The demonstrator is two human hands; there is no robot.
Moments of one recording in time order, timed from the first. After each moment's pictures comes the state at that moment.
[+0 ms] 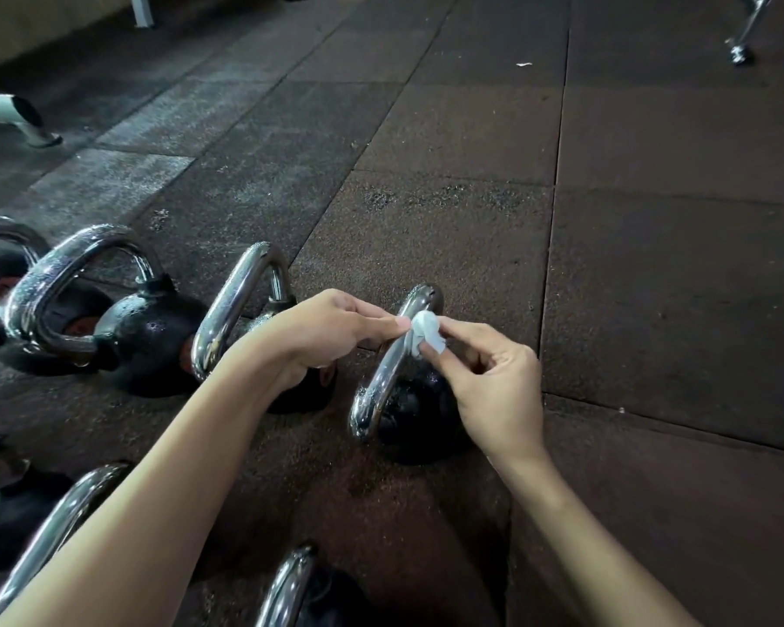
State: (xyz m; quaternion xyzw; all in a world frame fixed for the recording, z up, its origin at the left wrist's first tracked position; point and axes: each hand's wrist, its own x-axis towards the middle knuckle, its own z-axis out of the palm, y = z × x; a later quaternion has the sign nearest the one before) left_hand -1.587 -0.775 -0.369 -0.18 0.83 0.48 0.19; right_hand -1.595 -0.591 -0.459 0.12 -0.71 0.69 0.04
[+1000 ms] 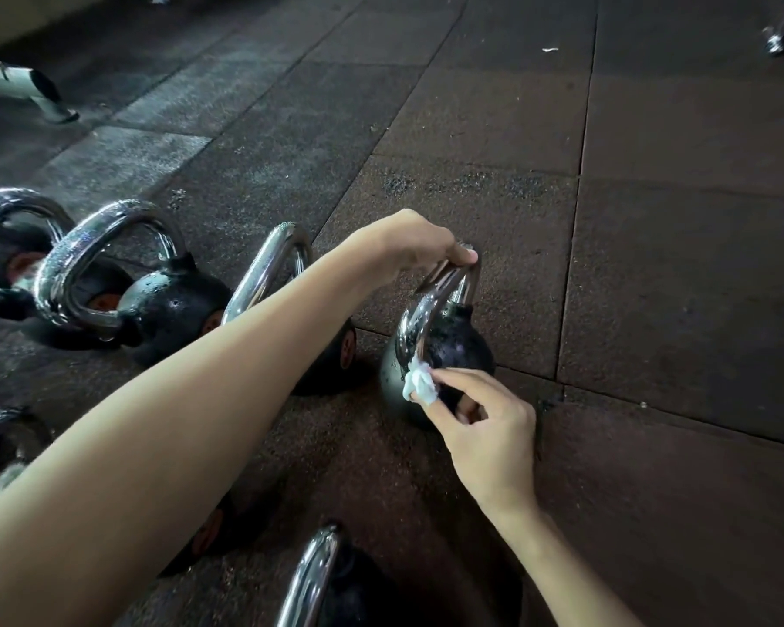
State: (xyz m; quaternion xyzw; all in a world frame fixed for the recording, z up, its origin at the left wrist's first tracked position) left_hand -1.665 -0.749 -0.356 -0.22 0.87 0.41 0.15; right_hand -1.547 -0.605 -0.493 0.17 -0.78 0.59 0.12
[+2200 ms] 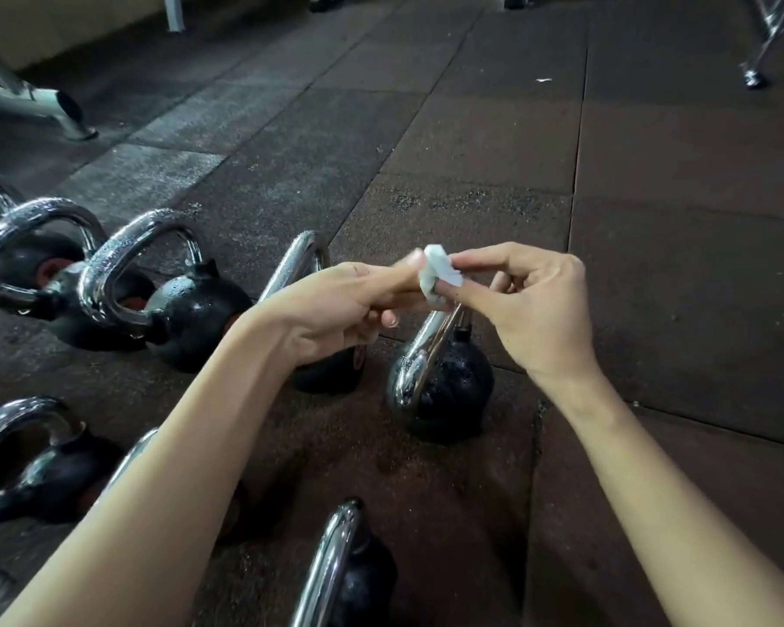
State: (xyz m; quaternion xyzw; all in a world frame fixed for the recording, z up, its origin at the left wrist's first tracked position) left_hand -1.550 -0.789 -0.337 -0.11 0.73 0.65 0.18; right_hand -1.606 -0.596 -0.379 0.23 -0.72 0.66 0.07
